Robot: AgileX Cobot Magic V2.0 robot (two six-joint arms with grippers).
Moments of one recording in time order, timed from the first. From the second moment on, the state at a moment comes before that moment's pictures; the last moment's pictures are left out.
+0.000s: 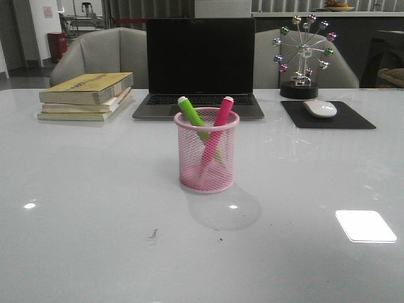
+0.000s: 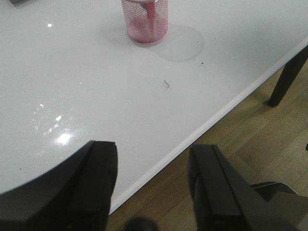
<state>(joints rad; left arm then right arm) -0.72 0.51 -0.62 0.04 0.85 0.05 0.50 0.85 -0.77 0.07 0.80 -0.07</state>
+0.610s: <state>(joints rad) -0.72 0.51 -0.61 0.03 0.85 0.06 0.50 0.85 -0.77 0.06 0.80 -0.09</state>
